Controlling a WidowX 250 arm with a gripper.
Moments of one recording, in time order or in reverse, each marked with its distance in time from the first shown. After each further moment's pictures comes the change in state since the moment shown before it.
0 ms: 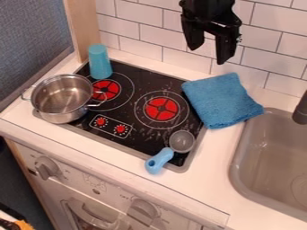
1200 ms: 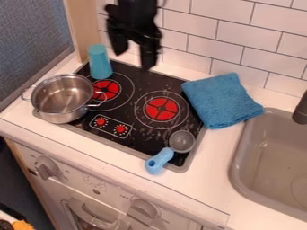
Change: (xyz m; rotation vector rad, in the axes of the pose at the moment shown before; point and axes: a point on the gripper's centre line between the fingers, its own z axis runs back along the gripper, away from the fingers) arm -0.095 0.065 0.031 0.185 0.110 0.095
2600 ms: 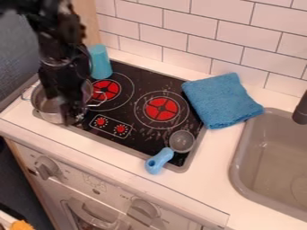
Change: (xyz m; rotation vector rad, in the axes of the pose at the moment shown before) arm -0.102 0.034 -0.046 0.179 0.143 -0.194
